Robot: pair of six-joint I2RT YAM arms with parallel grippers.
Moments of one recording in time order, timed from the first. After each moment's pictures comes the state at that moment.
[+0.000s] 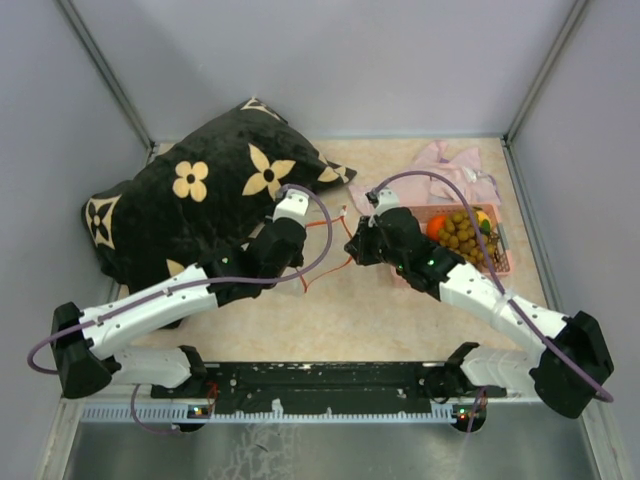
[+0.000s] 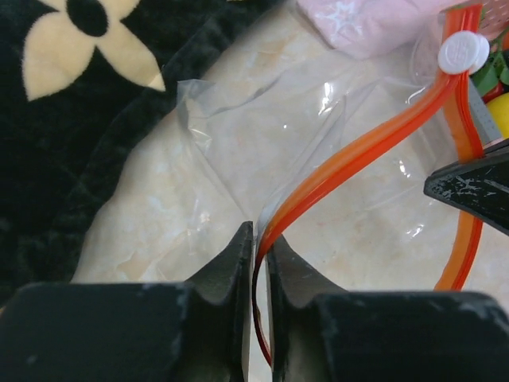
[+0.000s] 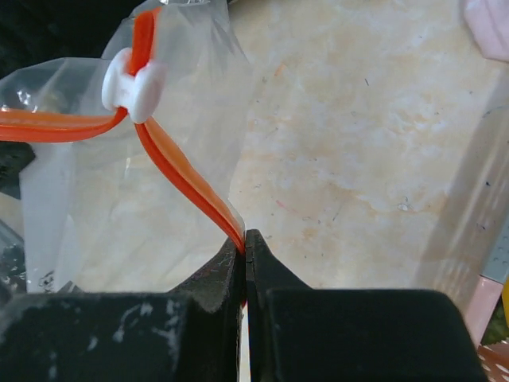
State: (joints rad) left arm -1.04 1.24 1.07 -0.40 -0.66 -0.33; right arm 0.72 1.14 0.81 -0.16 0.01 0.51
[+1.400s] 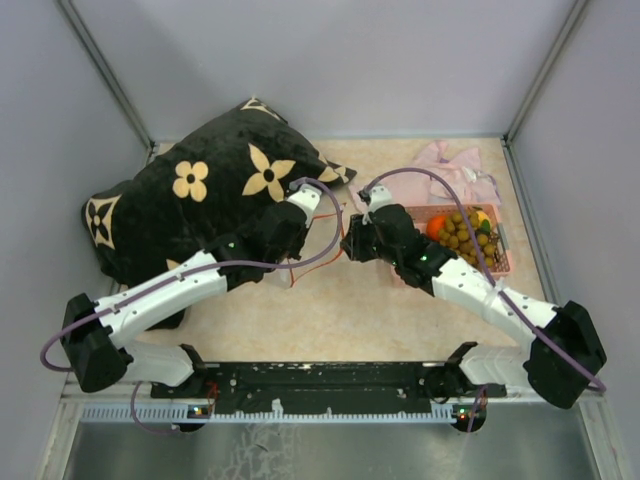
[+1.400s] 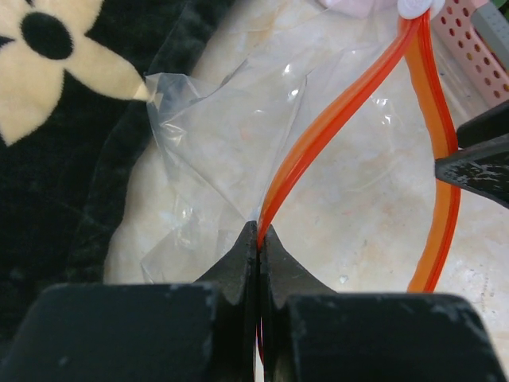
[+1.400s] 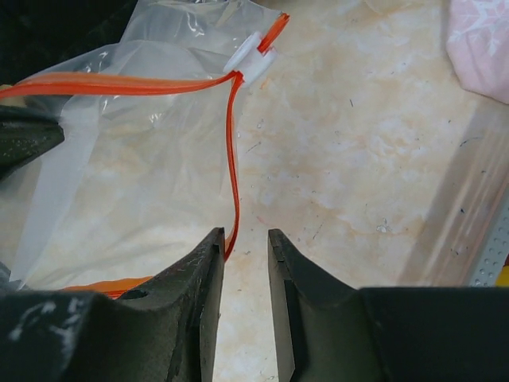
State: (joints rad) left arm -0.92 1.32 1.11 -0.42 -0.49 -0.13; right arm 0.72 1.20 0.83 -0.13 0.04 0.41
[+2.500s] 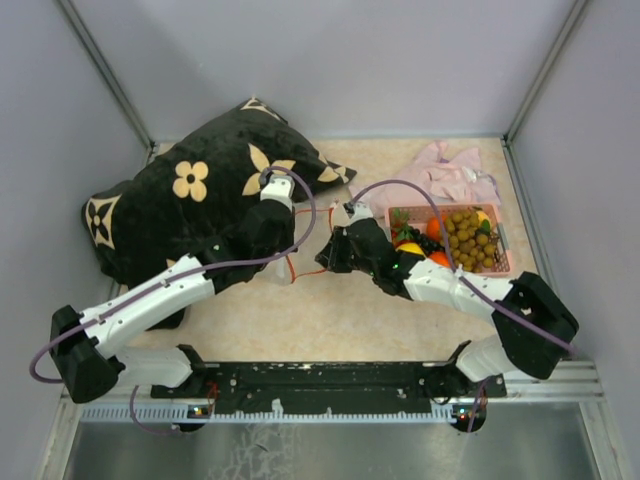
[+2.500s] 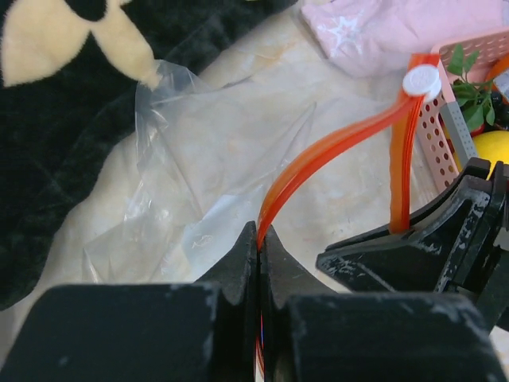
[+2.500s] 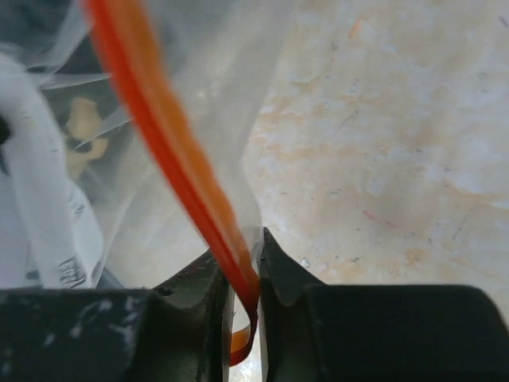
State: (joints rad) left arm -0.89 1.25 1.08 -0.39 -0.50 -0.42; right arm 0.83 1.39 0.77 0.14 -0.01 0.77
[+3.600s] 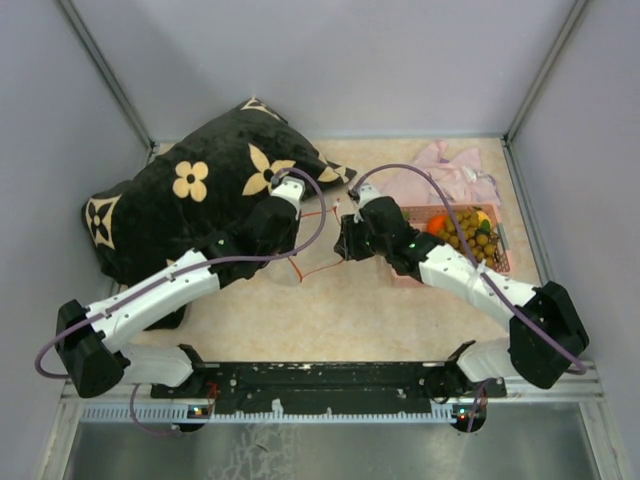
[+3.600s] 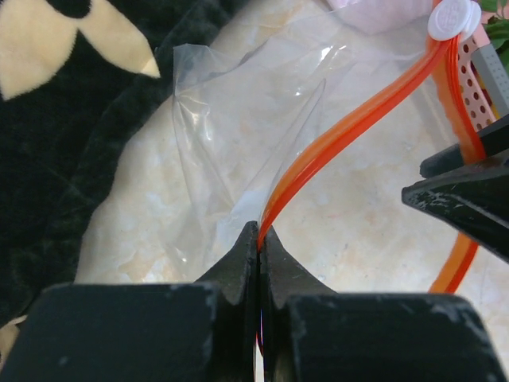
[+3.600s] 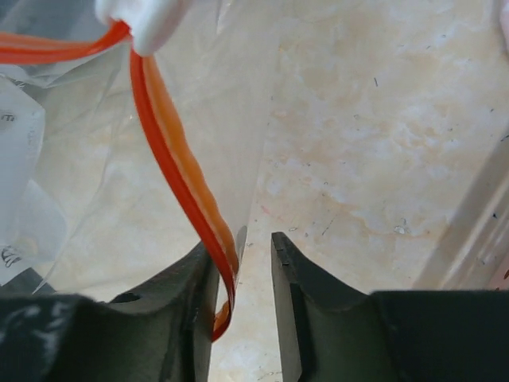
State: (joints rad) left arm -0.87 1.28 1.11 -0.46 -0.47 -0.28; right arm 0.69 1.34 0.91 -0.18 -0.06 0.39
